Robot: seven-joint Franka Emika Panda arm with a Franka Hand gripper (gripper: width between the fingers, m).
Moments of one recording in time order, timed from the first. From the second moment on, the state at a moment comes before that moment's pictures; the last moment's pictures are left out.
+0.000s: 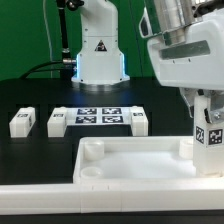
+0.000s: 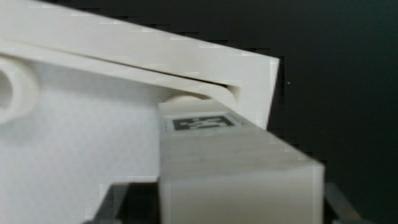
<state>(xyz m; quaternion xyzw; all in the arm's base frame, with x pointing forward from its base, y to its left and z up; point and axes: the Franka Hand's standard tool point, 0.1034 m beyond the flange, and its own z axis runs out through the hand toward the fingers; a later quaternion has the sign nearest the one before) 0.645 0.098 0.104 -0.73 0.67 0.01 0.15</state>
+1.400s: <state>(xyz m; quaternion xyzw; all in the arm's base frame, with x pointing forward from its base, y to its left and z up) 0.650 0.100 0.106 -0.99 0.07 -0.05 0.07</state>
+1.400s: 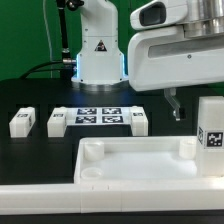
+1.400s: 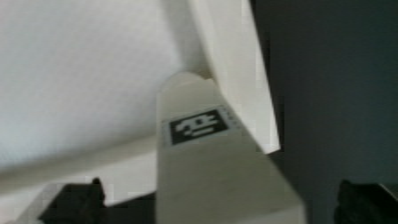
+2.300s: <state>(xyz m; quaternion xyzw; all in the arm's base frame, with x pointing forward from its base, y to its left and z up) 0.650 0.098 0.107 -0.93 0.36 -0.03 0.08</state>
